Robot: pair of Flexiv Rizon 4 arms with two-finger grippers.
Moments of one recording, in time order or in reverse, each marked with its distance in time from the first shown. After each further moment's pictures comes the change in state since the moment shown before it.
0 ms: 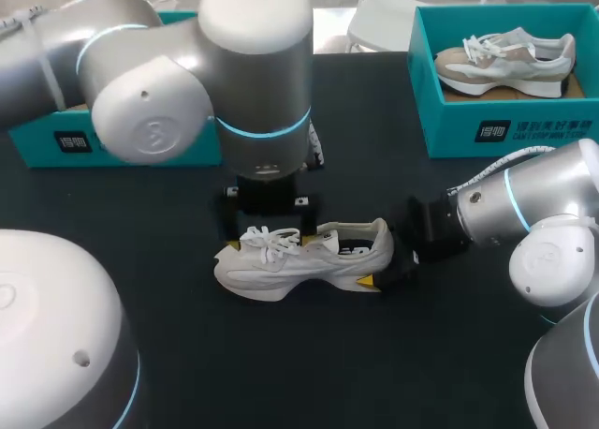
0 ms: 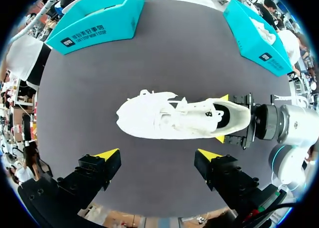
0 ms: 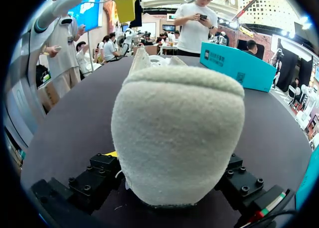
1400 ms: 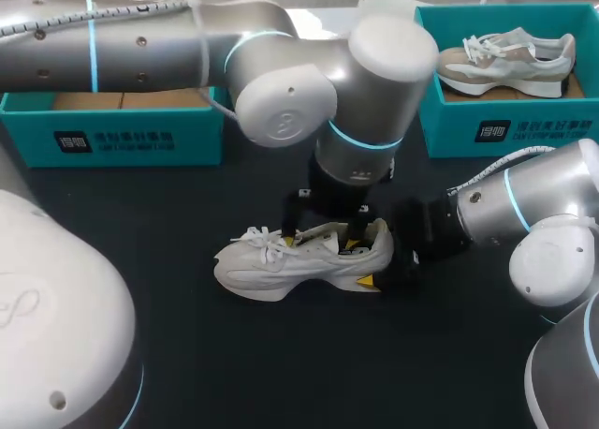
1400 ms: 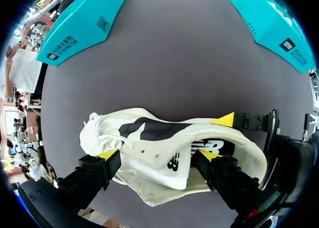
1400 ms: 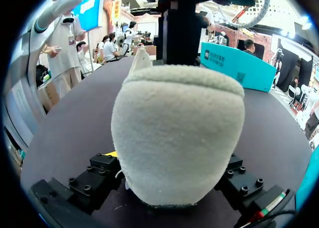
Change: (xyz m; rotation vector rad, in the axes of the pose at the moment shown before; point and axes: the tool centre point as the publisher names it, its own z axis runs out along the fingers) left arm 0.069 -0.041 0.081 -0.034 -0.197 0.009; right arm 0.000 0.000 0.000 0.000 0.000 0.000
